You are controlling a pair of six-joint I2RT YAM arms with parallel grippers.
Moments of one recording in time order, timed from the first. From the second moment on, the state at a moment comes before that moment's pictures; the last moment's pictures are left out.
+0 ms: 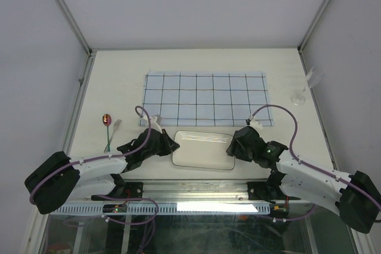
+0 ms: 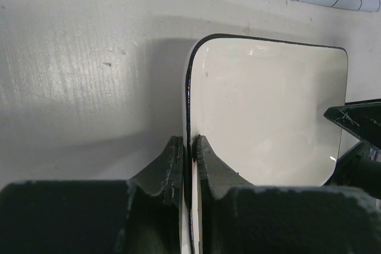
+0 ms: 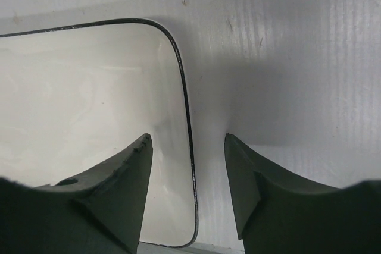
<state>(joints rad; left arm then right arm) -0.84 1.11 0.24 0.27 -0.08 -0.95 0.84 0.88 0.38 -0.52 0.25 0.98</state>
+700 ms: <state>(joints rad) -0.84 1.11 0.20 0.31 -0.08 -0.97 0.84 0.88 0.33 -0.37 0.20 1.05</state>
